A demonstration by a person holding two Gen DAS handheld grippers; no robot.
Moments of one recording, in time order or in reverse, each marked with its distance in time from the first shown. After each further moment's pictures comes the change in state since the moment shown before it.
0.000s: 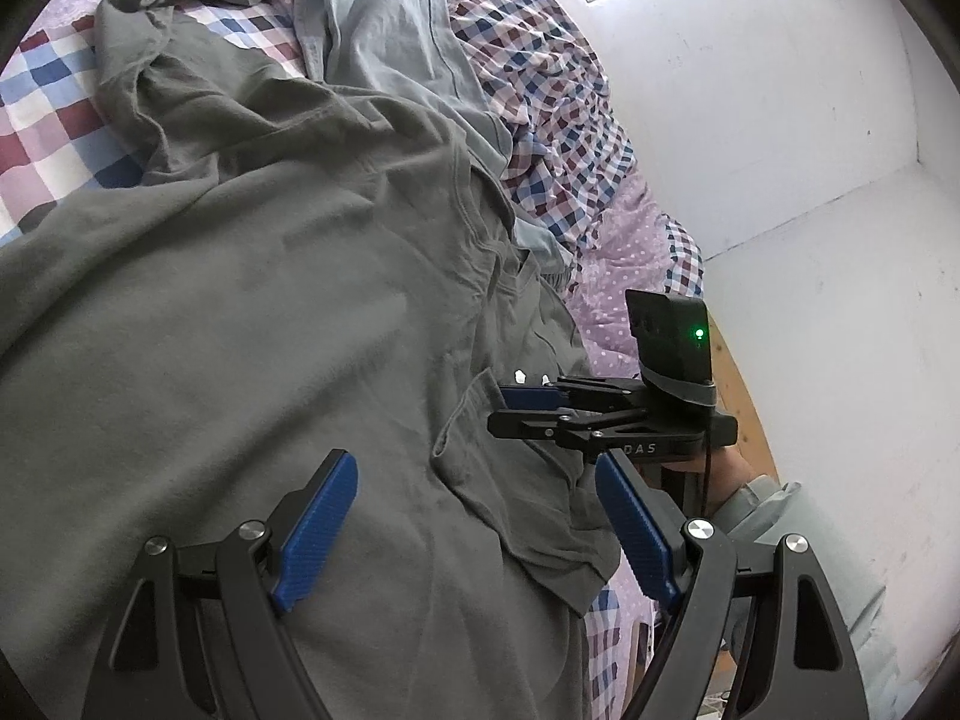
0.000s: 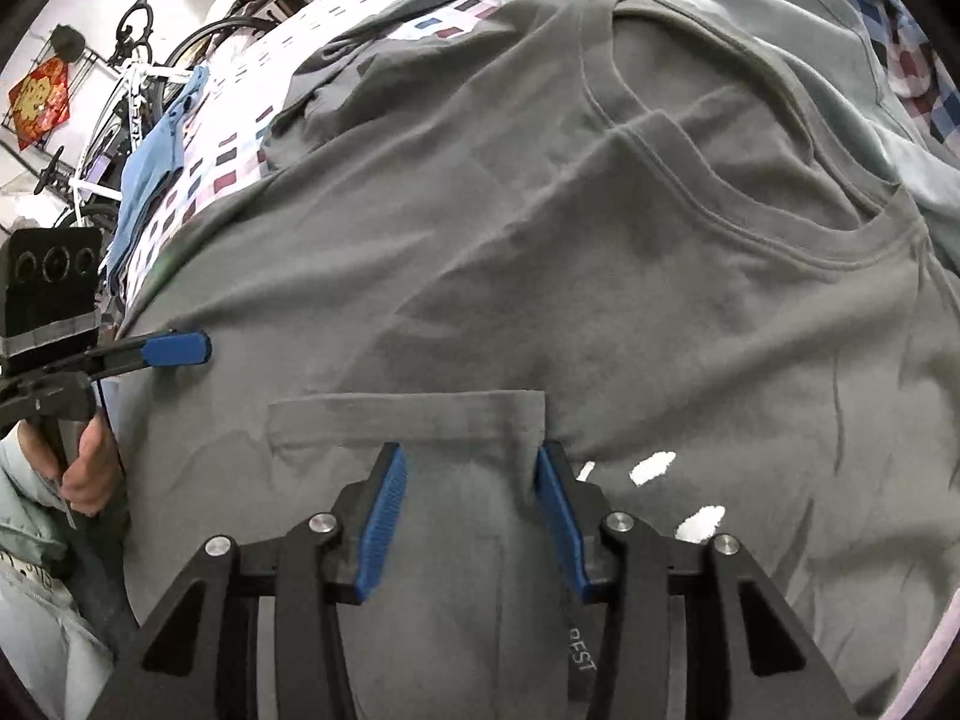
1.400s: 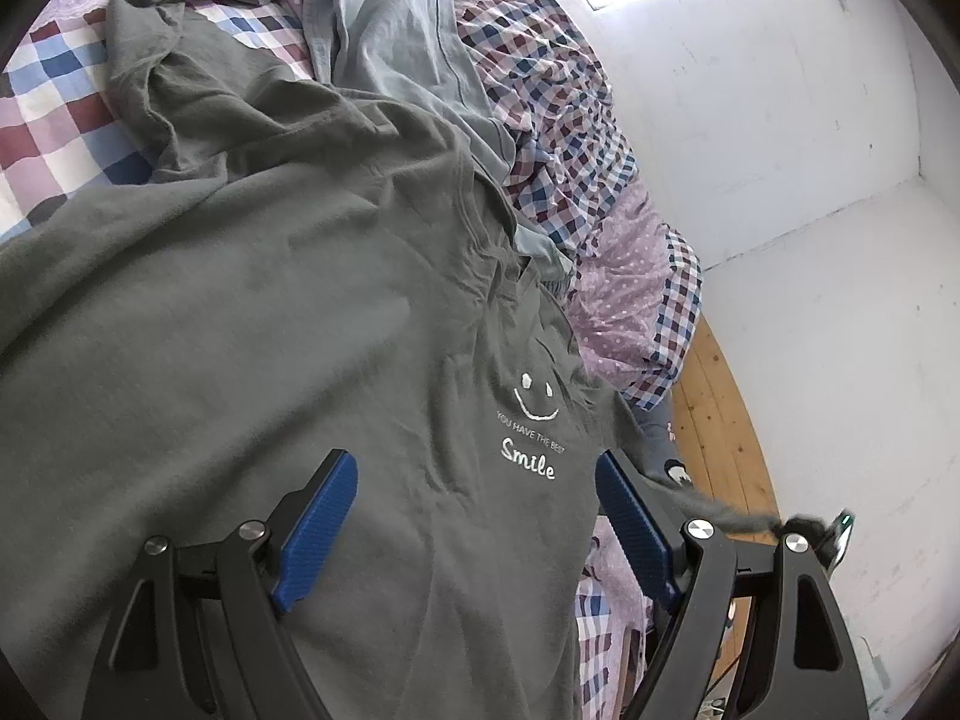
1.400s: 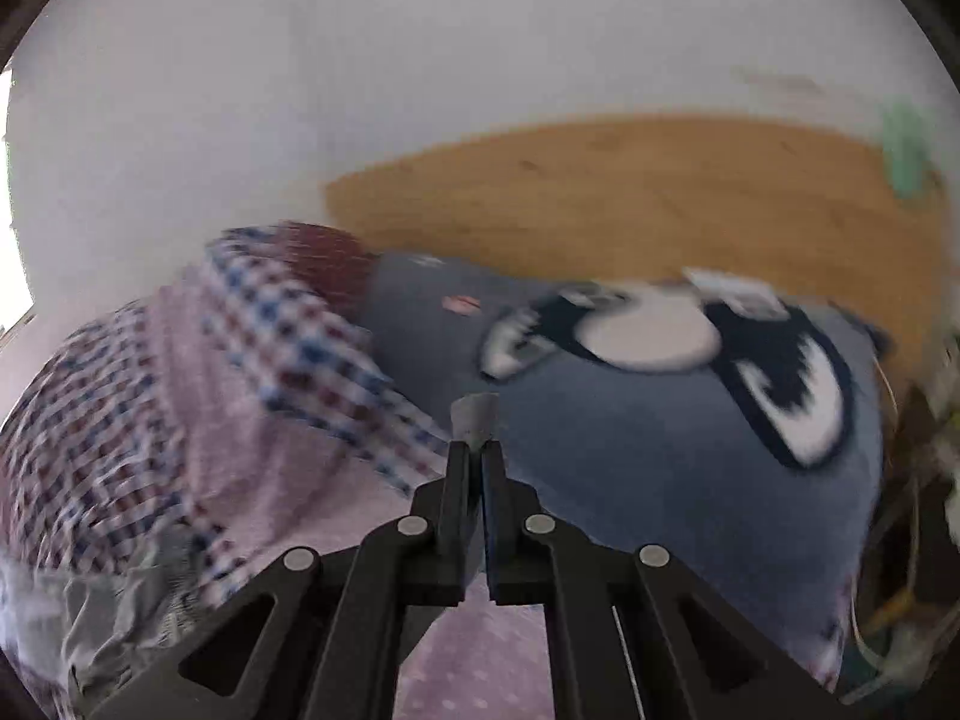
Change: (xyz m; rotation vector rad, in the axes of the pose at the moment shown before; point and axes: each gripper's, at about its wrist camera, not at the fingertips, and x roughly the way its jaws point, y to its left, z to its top) left arm -0.001 0.002 0.001 -0.019 -0.010 -0.011; right arm -0.344 0.000 -0.380 1.497 -0.967 -1.159
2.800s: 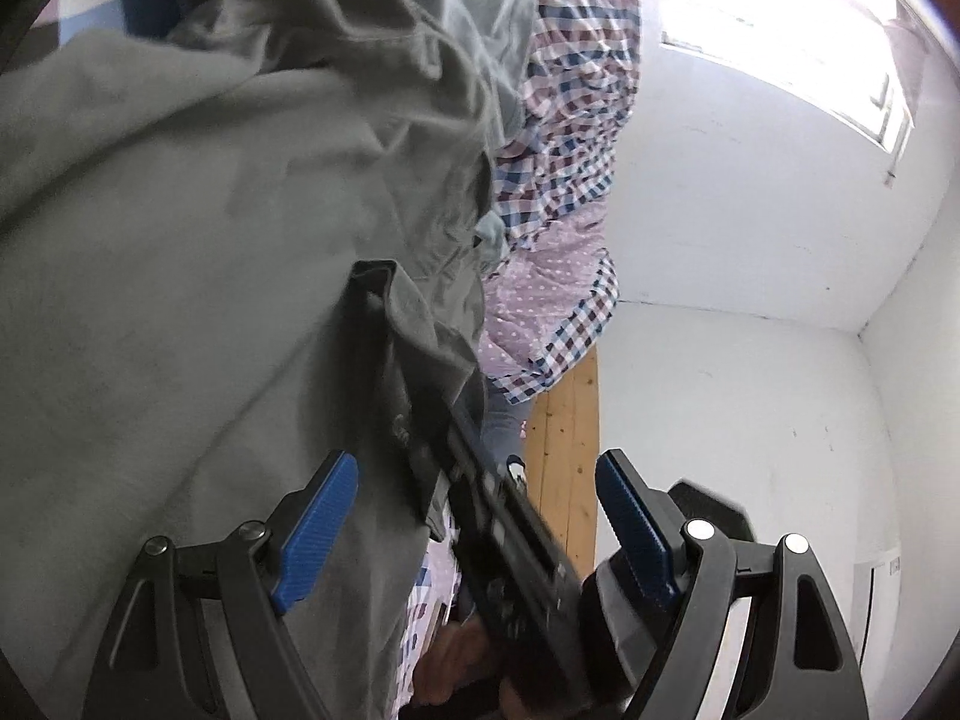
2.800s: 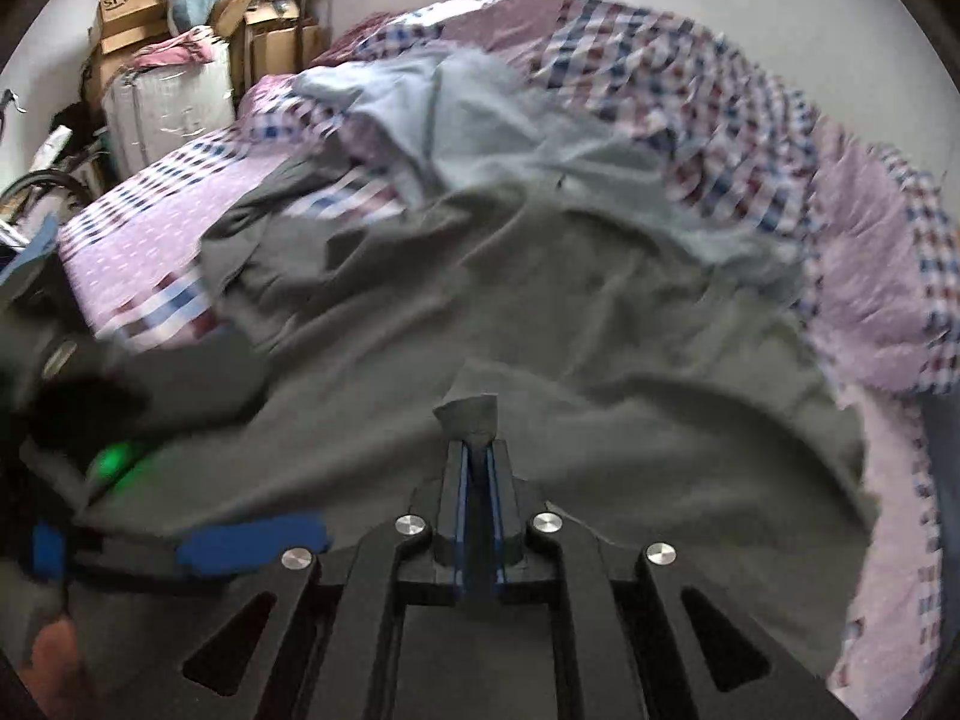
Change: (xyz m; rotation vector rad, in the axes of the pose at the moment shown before) left arm 0.013 0.045 0.031 -0.408 0.174 -0.340; right arm -0.157 0.323 -0.410 -1.097 0.337 0.819
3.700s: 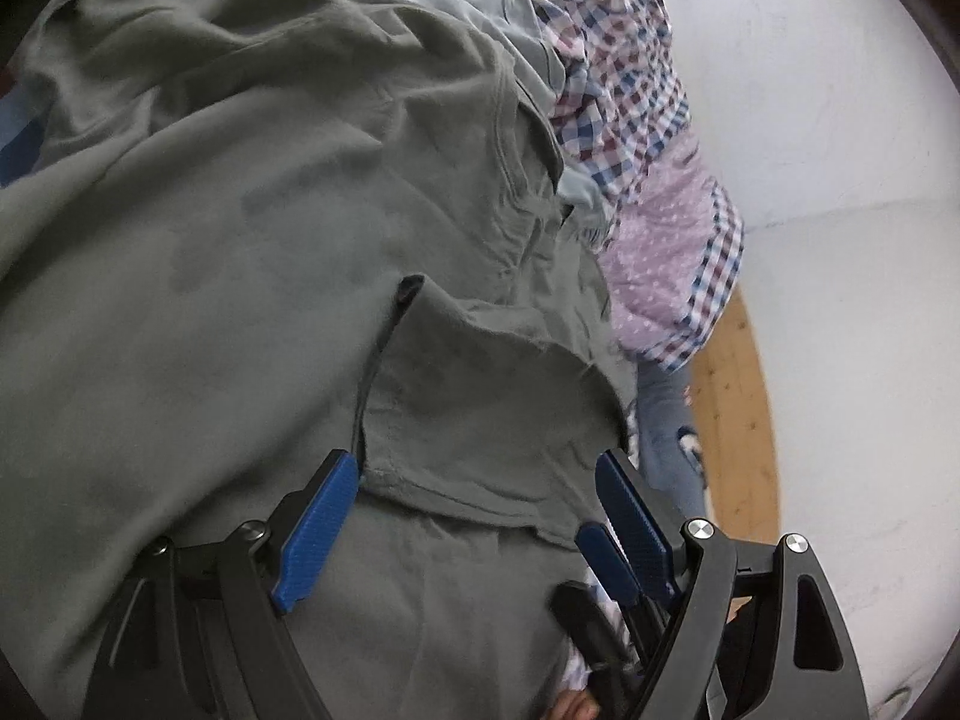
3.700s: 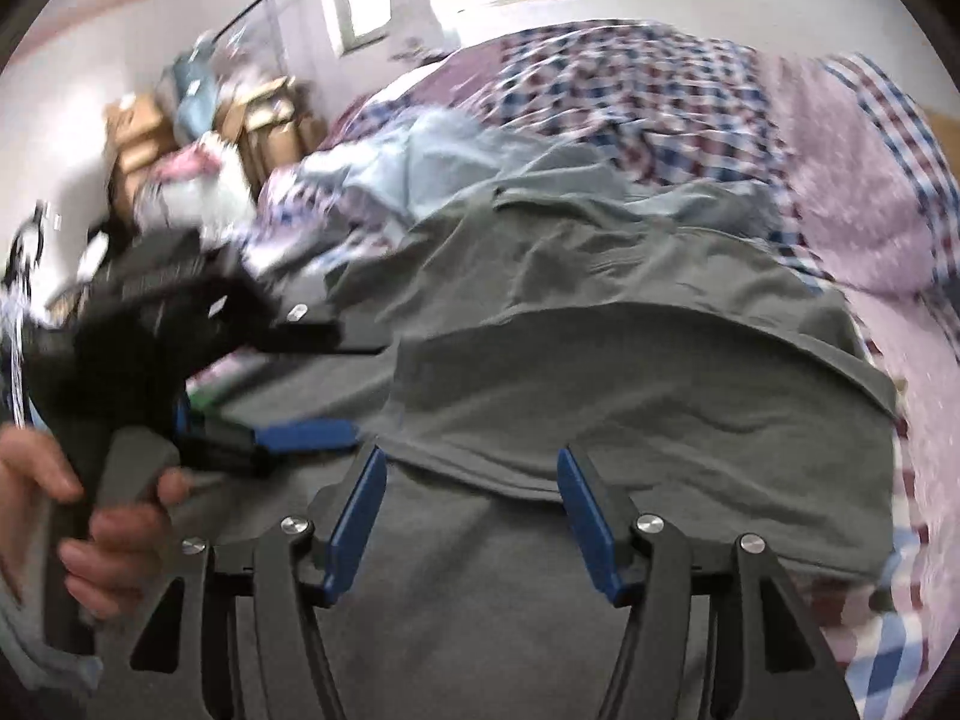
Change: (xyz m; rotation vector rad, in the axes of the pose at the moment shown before) left arm 0.058 -0.024 -0.001 0.288 0.020 0.422; right arm -0.037 -0.071 -0.070 0.160 -0.174 0.160
